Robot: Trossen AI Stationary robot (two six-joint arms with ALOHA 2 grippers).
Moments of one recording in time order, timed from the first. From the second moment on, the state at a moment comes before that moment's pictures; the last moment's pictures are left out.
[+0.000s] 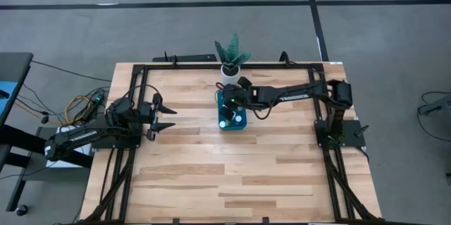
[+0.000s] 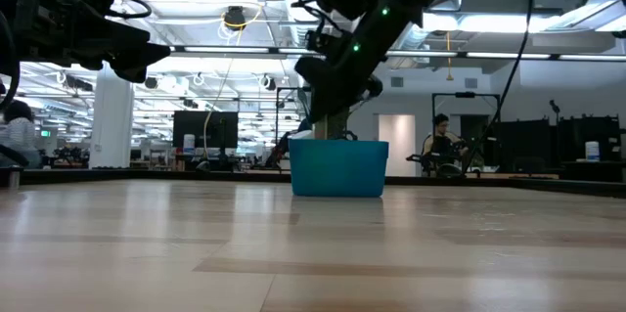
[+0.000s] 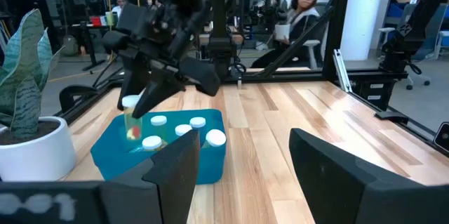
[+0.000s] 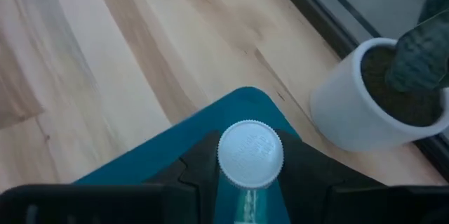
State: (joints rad) left arm 0.42 0.07 0.02 0.06 0.48 0.01; right arm -0.14 1.87 1.30 -0.28 0.39 0.15
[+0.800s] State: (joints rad) left arm 0.42 0.07 0.02 0.06 0.48 0.01; right arm -0.16 1.93 1.30 -0.23 0.31 0.07
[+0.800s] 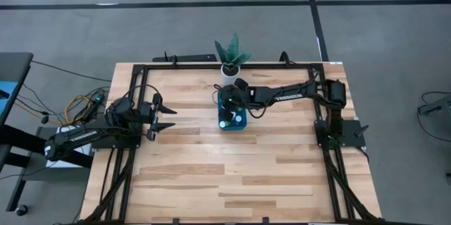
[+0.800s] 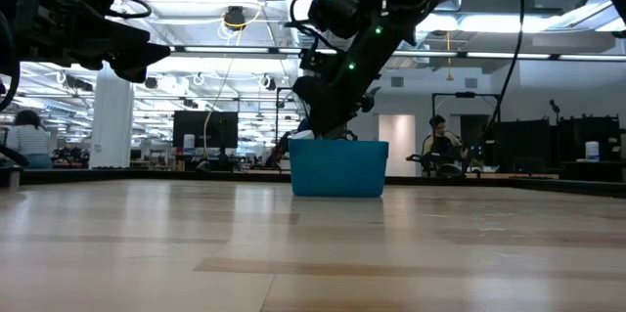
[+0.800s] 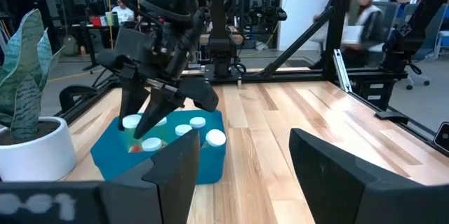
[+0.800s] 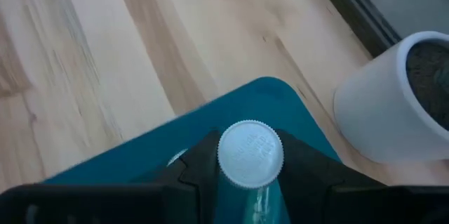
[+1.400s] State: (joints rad) left arm 0.42 0.07 0.02 0.06 0.48 0.01; right arm -0.17 1.93 1.30 -0.22 0.31 0.05
